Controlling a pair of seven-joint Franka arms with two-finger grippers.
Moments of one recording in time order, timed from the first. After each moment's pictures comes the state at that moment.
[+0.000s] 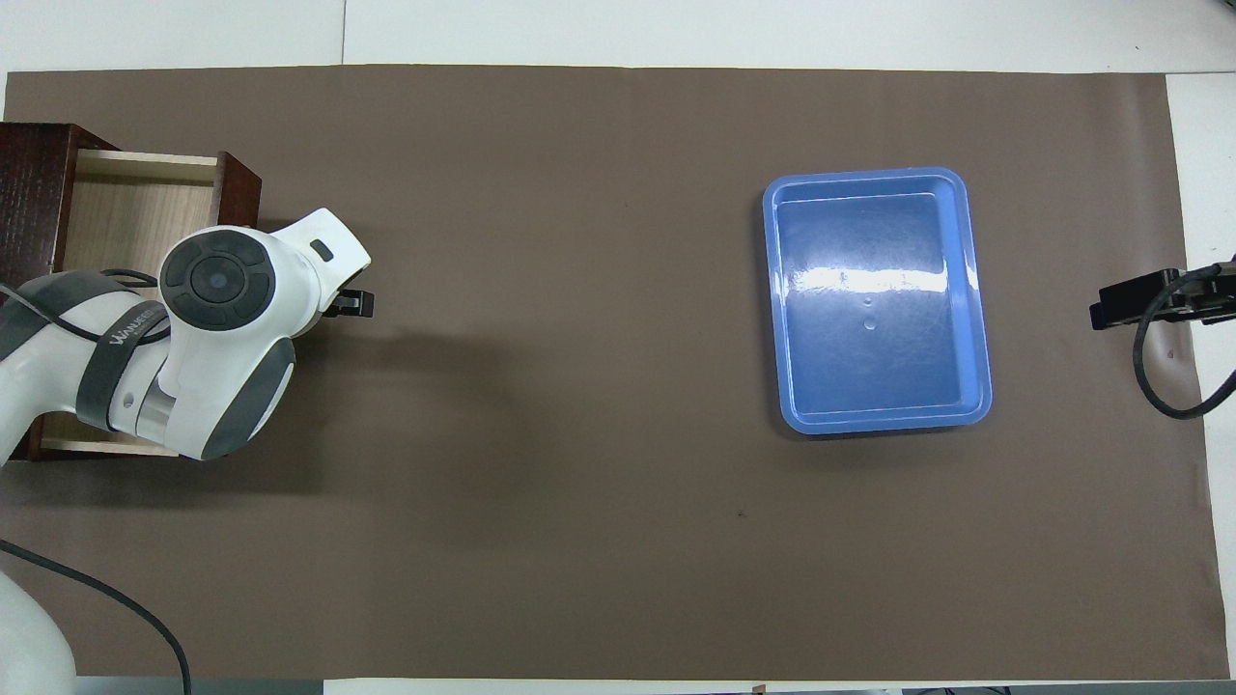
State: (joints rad) left arm -0.20 0.14 -0.07 -2.07 0.40 2.28 -0.37; right arm -0.18 -0.04 0.10 -1.68 0.01 1.59 -0.10
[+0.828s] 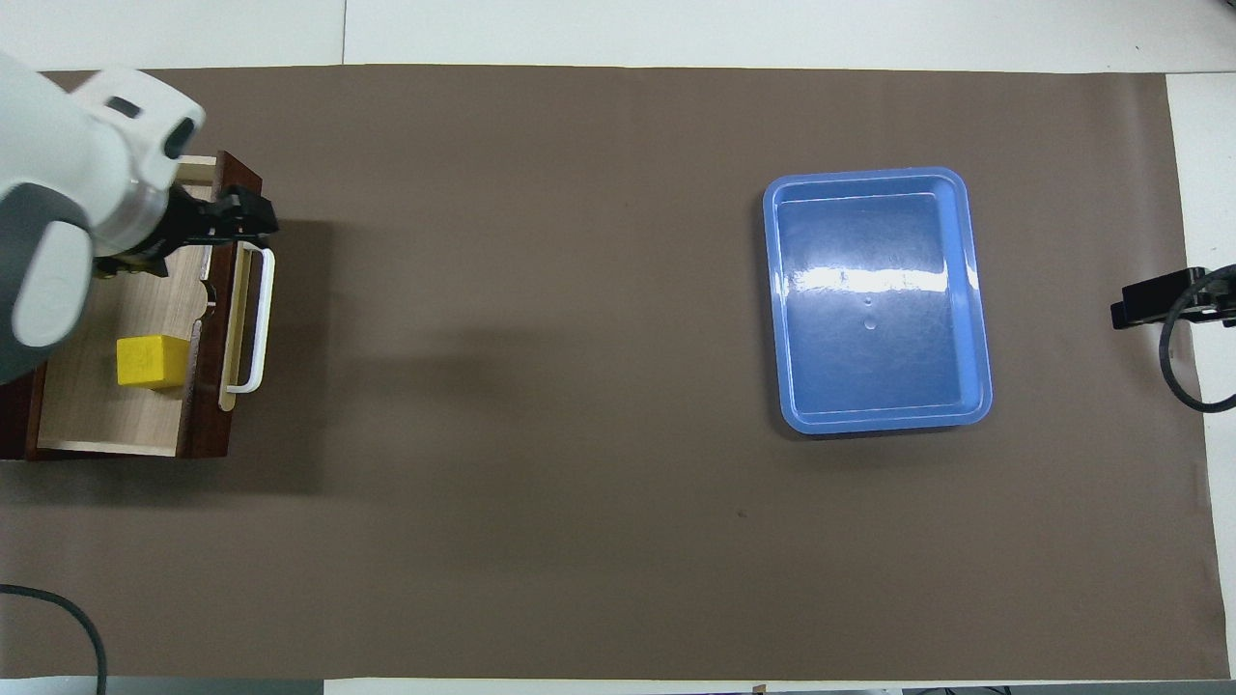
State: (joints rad) left arm -0.06 0.12 -0.04 -1.64 0.07 1.78 -0.47; right arm -0.21 -0.04 0.09 -1.68 0.01 1.59 -0.10
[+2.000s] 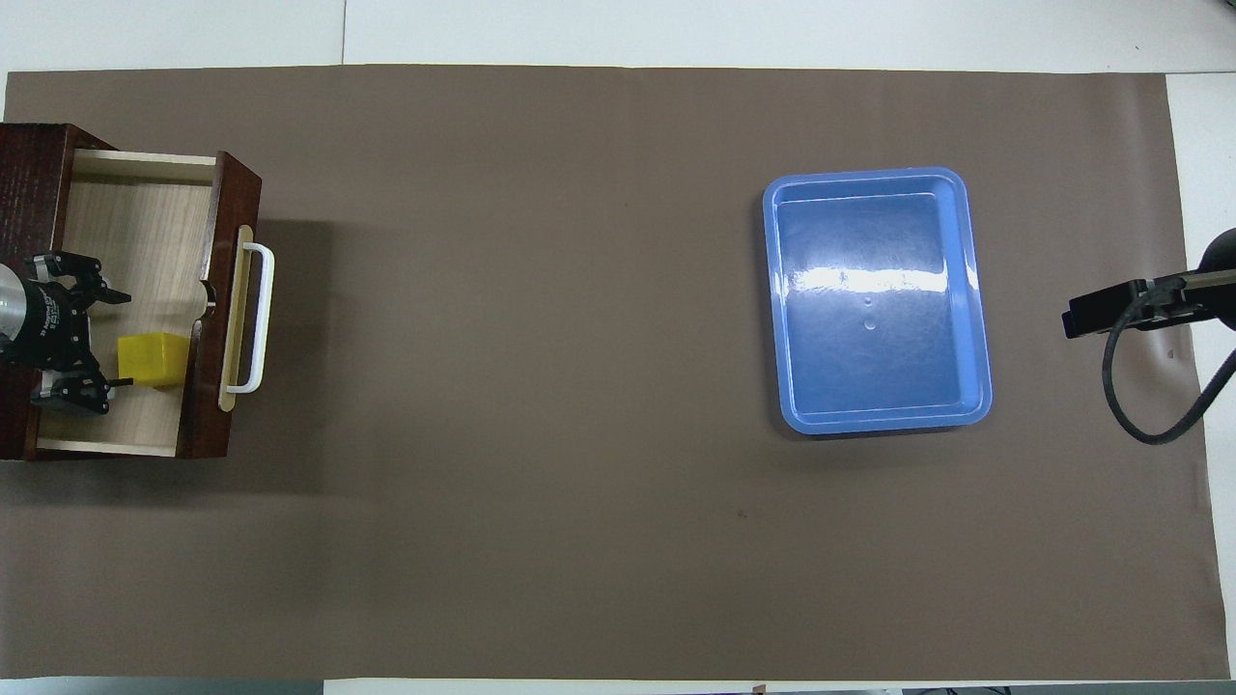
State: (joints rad) left arm 0.14 -0.01 -0.03 -2.04 0.00 2.03 -1.55; right arm -0.14 -0.06 0.12 -1.67 0.01 1.57 -0.11
